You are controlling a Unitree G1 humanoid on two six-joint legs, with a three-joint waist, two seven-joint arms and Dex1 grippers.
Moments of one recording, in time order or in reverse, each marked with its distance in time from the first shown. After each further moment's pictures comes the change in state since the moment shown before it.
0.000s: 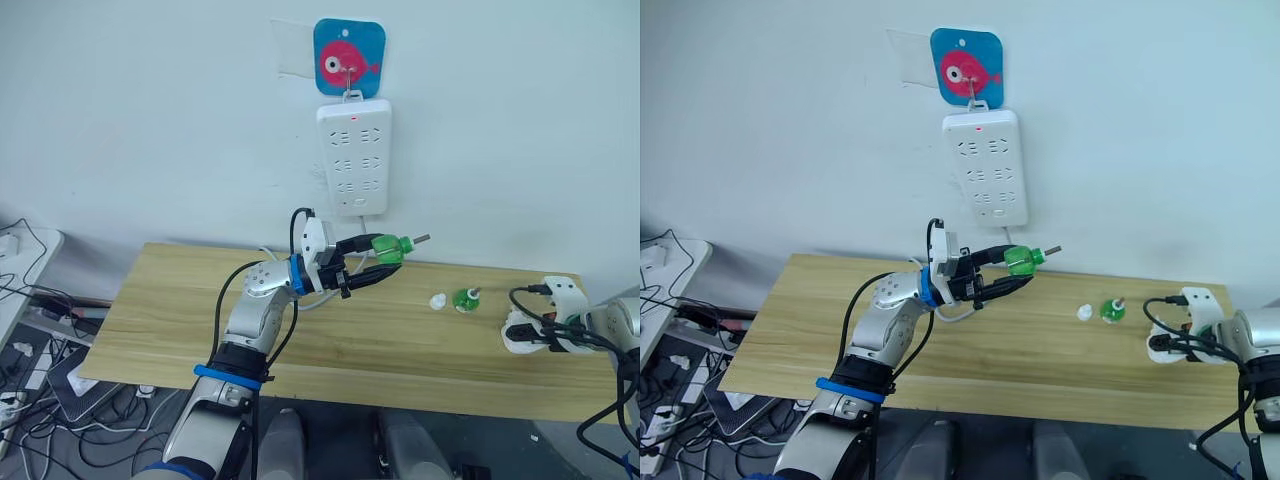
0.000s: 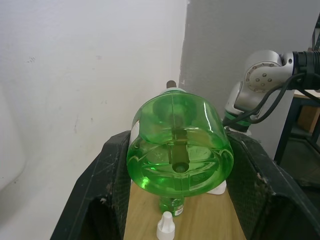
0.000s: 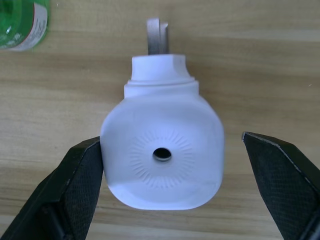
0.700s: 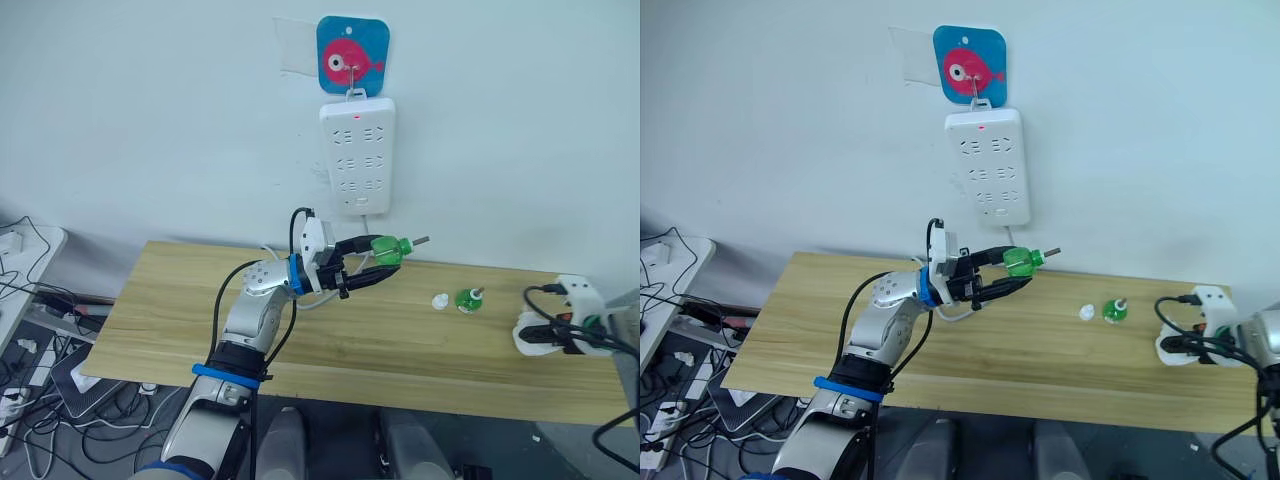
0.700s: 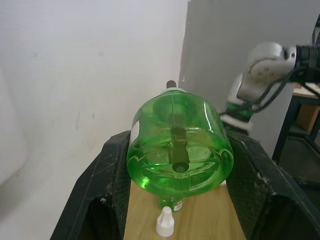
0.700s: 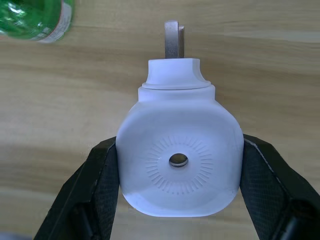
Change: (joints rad) left arm 0.000 0.021 0.001 0.000 -0.007 0.009 -0.034; right arm 0.085 -0.099 -0.107 -0.145 0.009 0.086 0.194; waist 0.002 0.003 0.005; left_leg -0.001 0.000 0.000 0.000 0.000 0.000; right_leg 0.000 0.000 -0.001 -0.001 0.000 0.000
